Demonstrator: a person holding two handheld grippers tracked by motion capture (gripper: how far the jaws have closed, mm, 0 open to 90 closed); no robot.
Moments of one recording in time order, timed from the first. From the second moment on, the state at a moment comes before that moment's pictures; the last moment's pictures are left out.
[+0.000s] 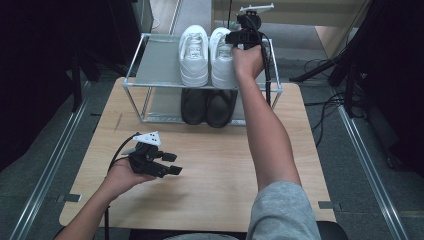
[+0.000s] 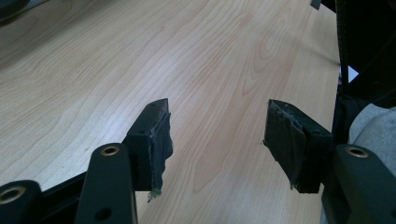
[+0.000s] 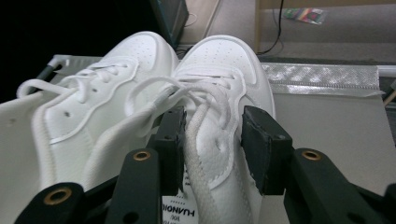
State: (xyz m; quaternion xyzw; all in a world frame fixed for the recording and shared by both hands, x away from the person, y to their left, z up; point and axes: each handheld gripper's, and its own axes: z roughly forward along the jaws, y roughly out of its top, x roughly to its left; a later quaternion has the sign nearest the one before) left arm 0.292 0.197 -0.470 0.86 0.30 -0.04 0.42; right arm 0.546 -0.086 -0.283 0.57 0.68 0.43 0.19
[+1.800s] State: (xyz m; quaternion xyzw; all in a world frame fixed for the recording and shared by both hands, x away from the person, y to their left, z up) left arm 0.309 0.186 -0.471 0.86 0.29 -0.04 0.41; right arm 0.435 -0.152 -0.301 0.43 0.76 0.49 0.09
